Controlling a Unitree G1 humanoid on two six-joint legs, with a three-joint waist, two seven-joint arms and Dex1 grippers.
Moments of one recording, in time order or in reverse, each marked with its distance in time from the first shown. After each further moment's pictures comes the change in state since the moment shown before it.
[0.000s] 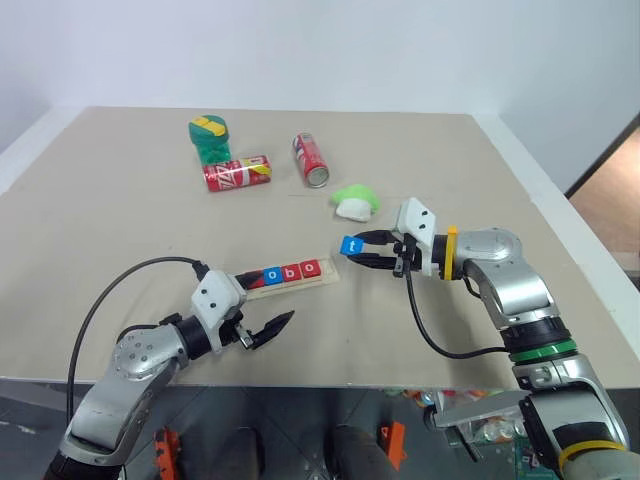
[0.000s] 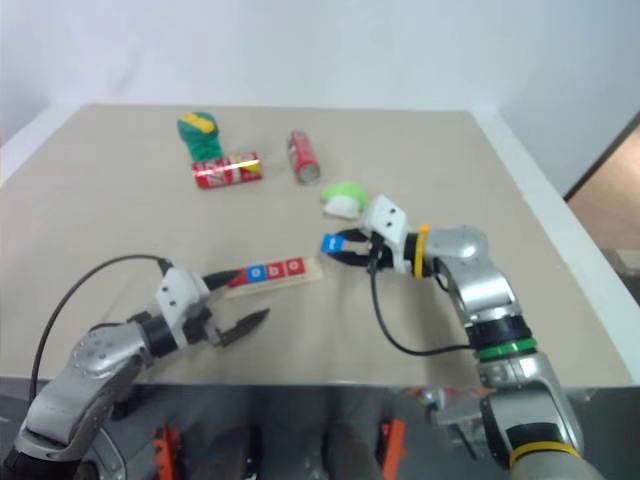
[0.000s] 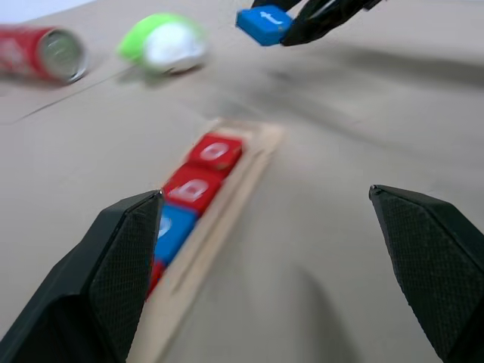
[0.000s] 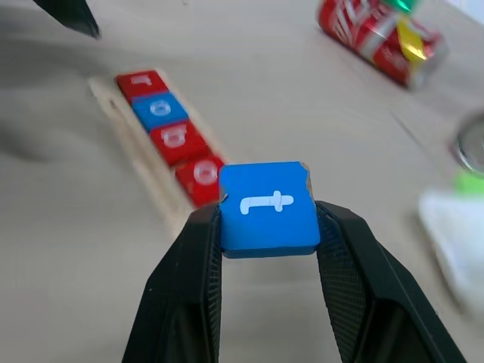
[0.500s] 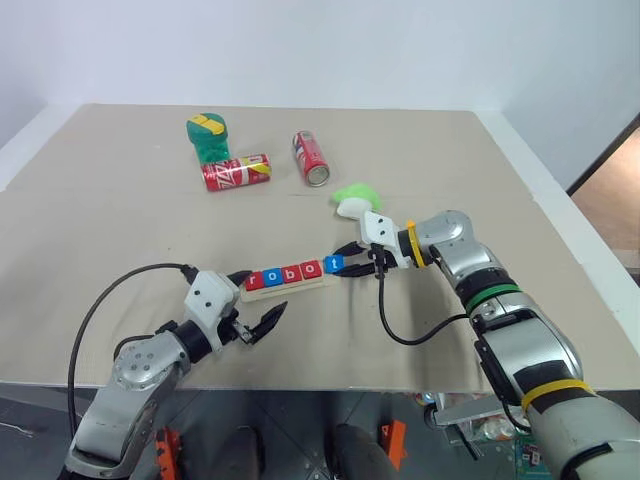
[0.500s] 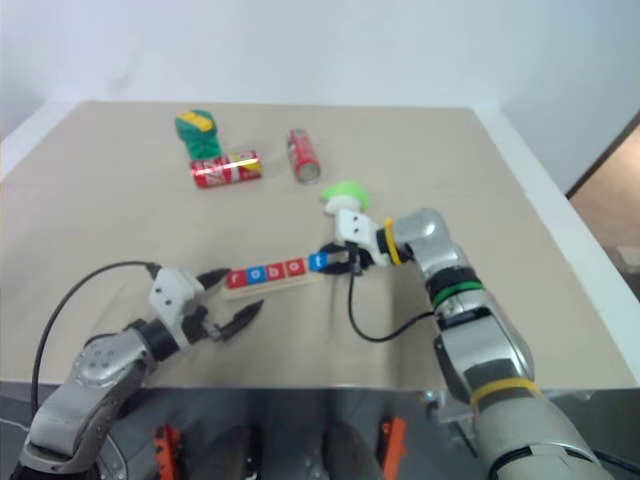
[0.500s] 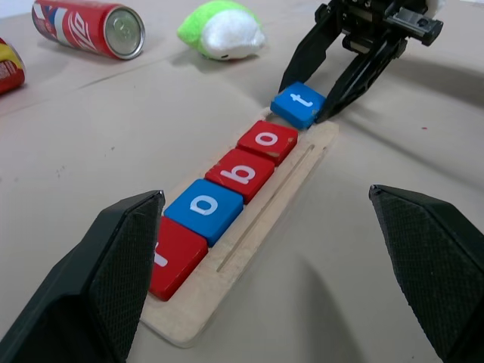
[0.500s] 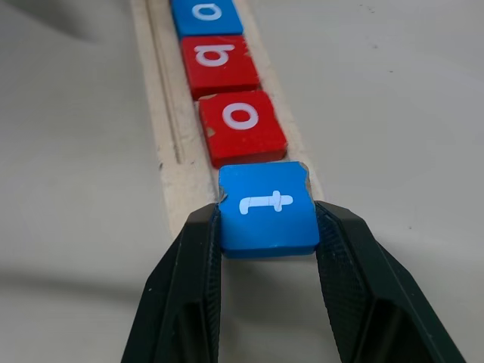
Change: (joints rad) left arm 0.051 -0.071 0.029 -0.053 -0.005 0.036 0.100; right arm -0.267 0.107 0.090 0.625 -0.168 -0.423 0.177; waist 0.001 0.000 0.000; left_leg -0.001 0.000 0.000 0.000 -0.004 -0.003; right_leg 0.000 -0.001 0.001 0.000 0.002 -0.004
